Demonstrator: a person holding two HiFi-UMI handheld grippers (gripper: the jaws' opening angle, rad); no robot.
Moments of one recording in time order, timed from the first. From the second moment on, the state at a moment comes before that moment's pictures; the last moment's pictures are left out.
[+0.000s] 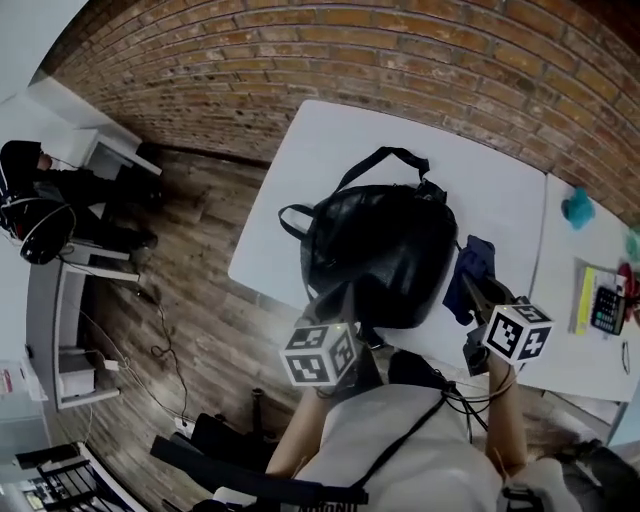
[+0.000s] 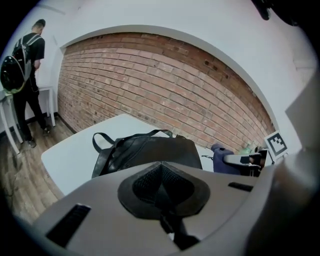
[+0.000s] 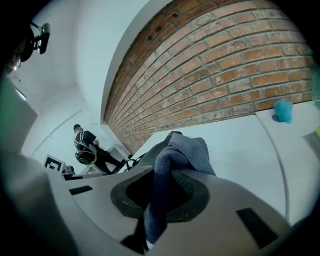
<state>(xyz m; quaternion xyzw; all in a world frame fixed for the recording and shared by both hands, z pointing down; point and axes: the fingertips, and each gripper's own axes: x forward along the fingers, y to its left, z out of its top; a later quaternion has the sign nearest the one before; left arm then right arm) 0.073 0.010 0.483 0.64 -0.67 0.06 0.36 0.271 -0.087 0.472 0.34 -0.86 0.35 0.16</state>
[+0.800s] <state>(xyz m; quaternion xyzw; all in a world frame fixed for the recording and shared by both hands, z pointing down) 0.052 -0.081 0.486 0.82 -0.41 0.14 0.37 0.272 -0.138 0.460 0.55 -0.76 0.33 0.09</state>
